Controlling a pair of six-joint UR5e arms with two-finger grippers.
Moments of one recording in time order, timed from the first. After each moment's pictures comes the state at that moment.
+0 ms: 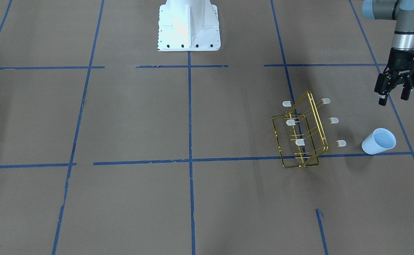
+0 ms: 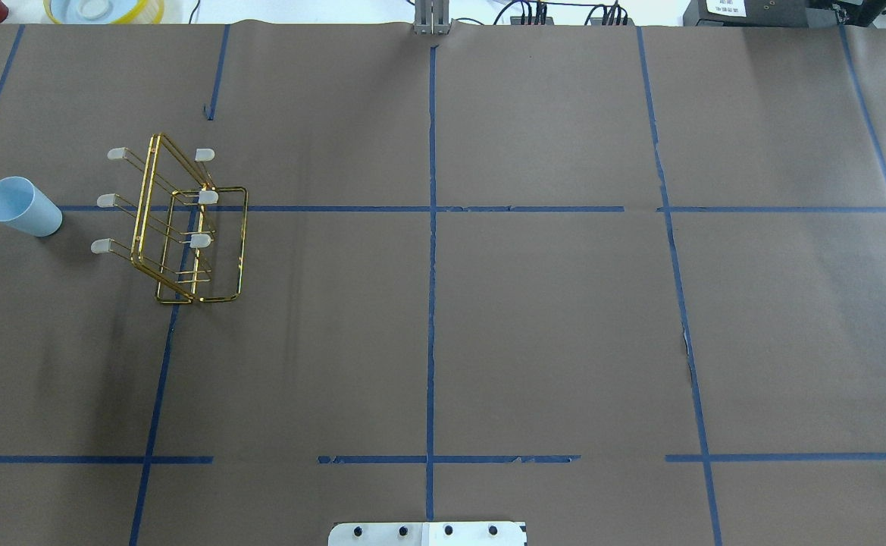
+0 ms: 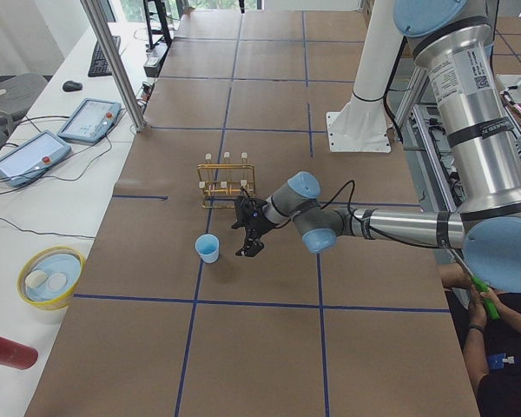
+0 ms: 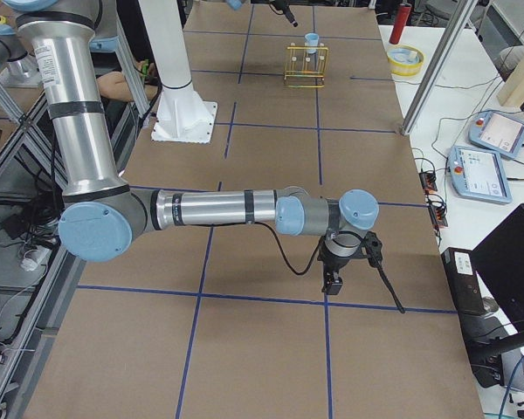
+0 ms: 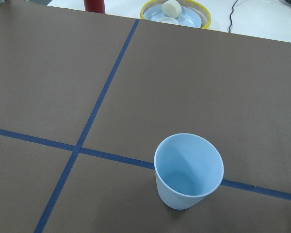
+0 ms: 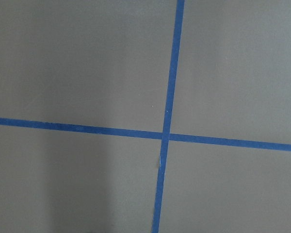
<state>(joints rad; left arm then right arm) -0.82 -1.22 -1.82 -2.59 -1.45 -1.26 1.49 -1.39 1.46 -1.67 2.30 -0.04</state>
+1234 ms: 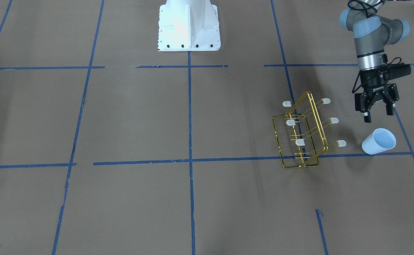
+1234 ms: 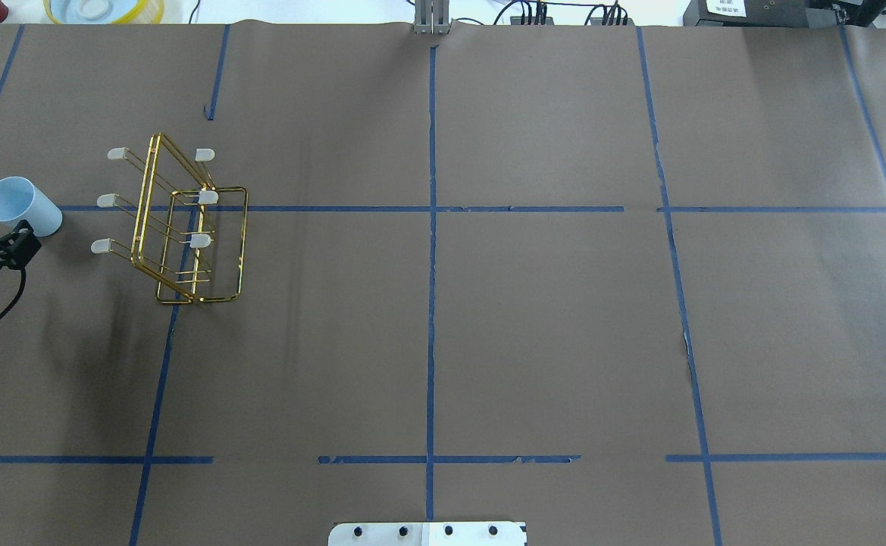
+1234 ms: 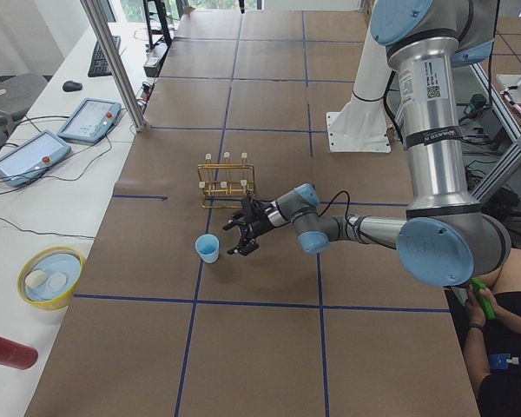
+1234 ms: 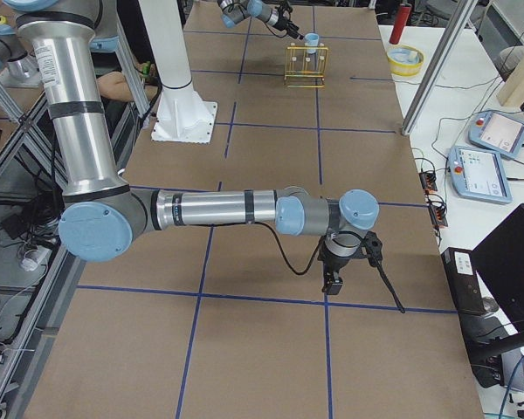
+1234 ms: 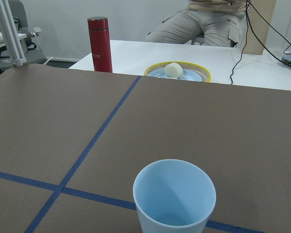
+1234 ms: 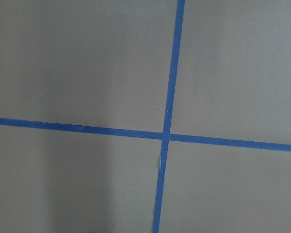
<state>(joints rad) -0.56 -1.36 -1.64 -2.57 -0.92 -1.40 1.49 -1.39 1.46 -1.67 2.30 -0.04</state>
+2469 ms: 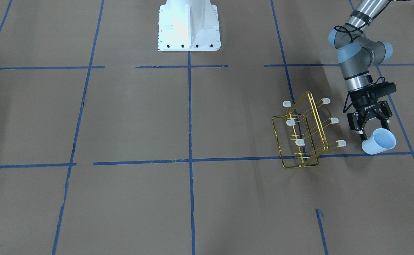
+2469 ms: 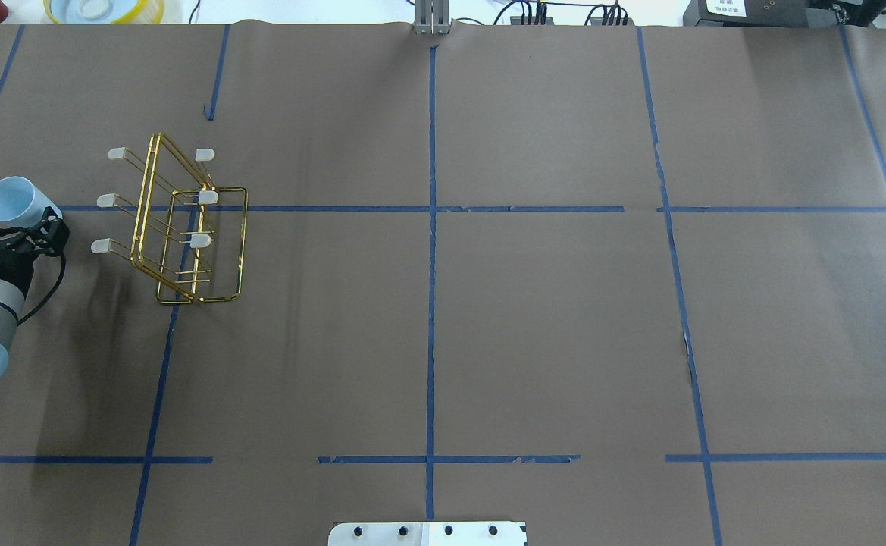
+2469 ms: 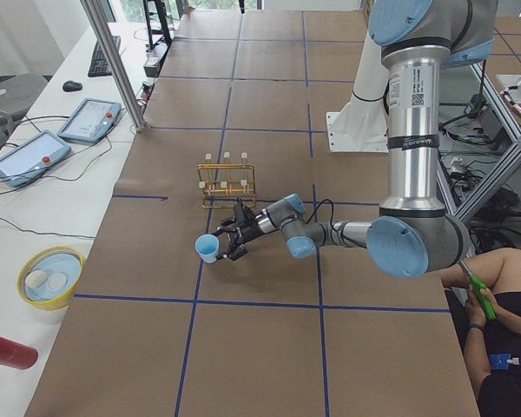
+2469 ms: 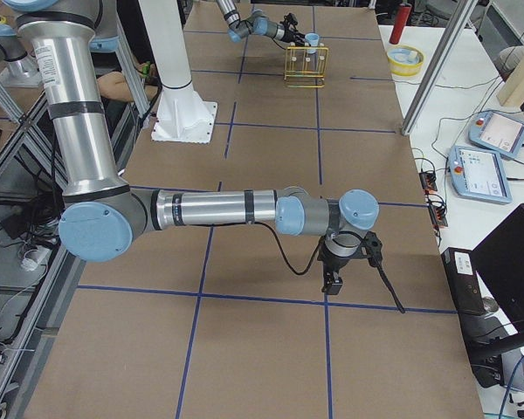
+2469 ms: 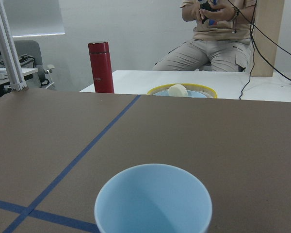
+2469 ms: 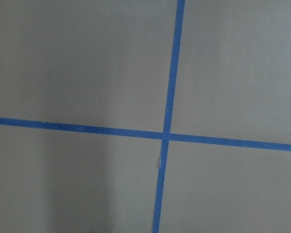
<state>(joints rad) -0.55 -1.50 -1.44 -2.56 -0.78 -1.42 1.49 -1.39 1.46 -1.67 2.30 -0.04</state>
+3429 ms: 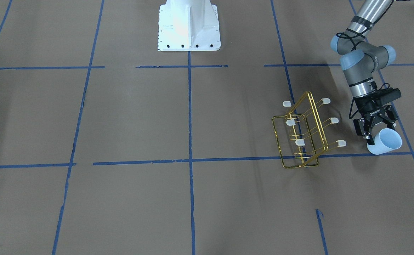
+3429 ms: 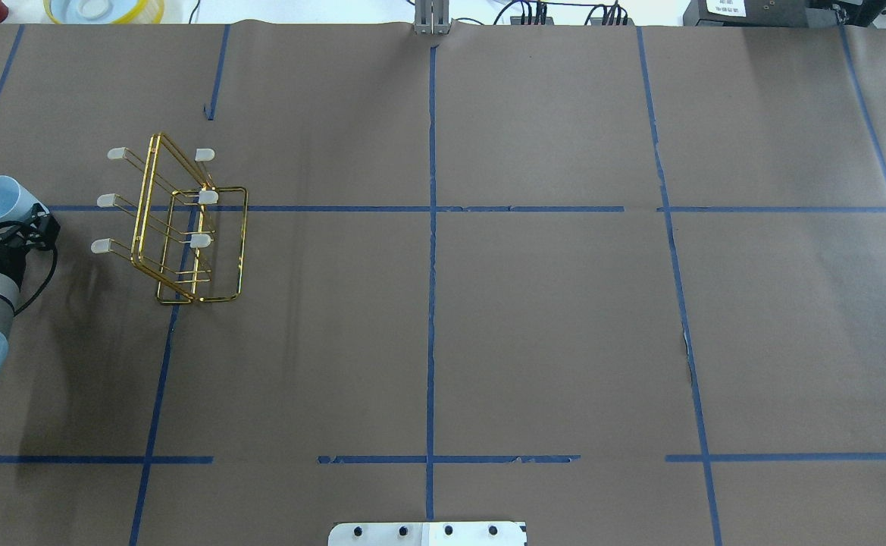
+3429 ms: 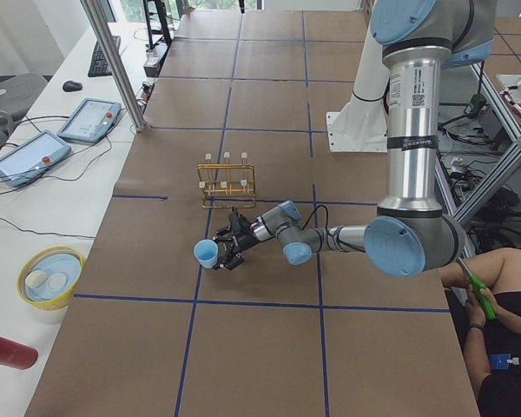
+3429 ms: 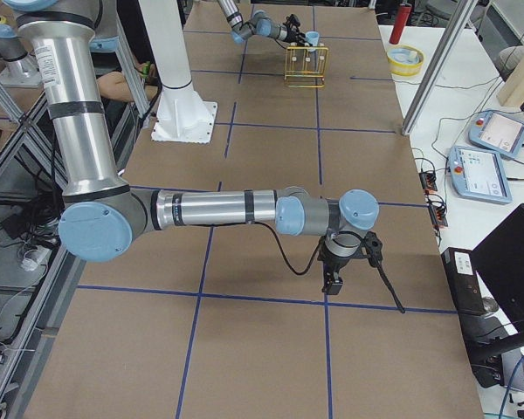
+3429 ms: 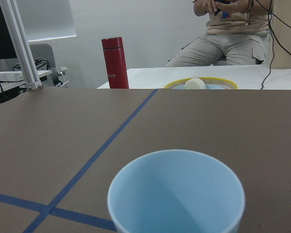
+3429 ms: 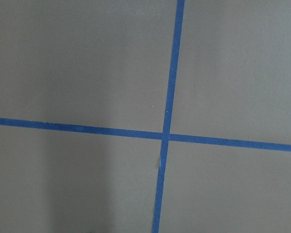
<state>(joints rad) -0.59 -1.53 -1.37 -2.56 -0.80 -1.42 1.49 -1.39 1.46 -1.67 2.30 -0.04</state>
